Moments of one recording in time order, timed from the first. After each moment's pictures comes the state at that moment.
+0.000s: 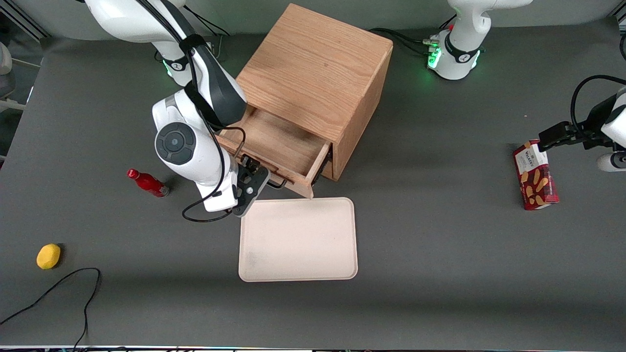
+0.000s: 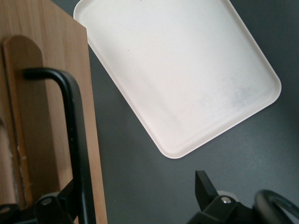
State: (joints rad) arm 0.50 0.45 -0.03 -1.52 0.12 1.93 -0.56
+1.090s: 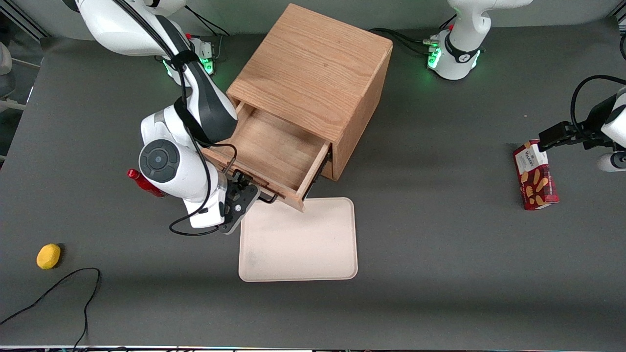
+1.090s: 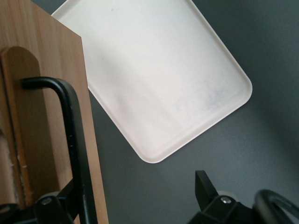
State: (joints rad) arm 0.44 0.51 -0.03 -1.44 0.12 1.93 -0.56
